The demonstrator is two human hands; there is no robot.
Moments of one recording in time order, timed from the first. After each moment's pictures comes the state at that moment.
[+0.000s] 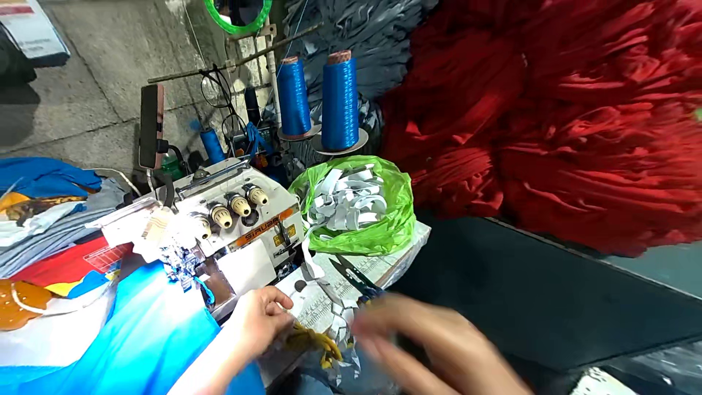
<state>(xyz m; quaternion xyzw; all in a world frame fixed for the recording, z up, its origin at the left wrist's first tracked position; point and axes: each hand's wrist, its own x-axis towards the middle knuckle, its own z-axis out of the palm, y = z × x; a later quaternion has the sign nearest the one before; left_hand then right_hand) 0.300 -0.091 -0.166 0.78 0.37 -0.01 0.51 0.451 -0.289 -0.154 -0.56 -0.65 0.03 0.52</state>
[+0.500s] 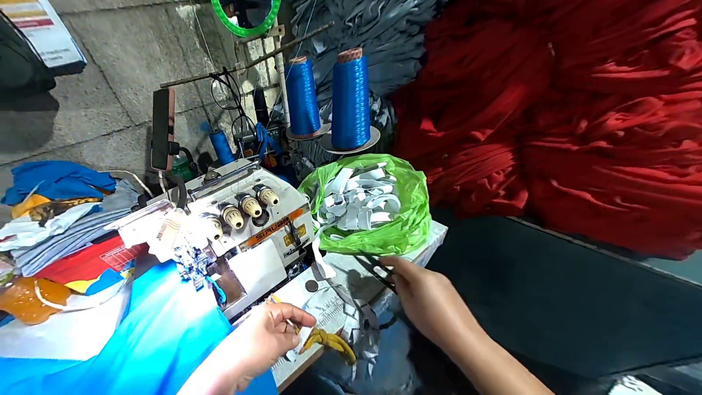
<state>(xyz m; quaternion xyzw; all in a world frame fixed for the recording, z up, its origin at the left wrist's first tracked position) 0.278 -0.090 -0.173 0.72 0.28 -0.03 0.63 0.514 -0.243 -0.228 -0.80 -0.47 -0.02 0.38</state>
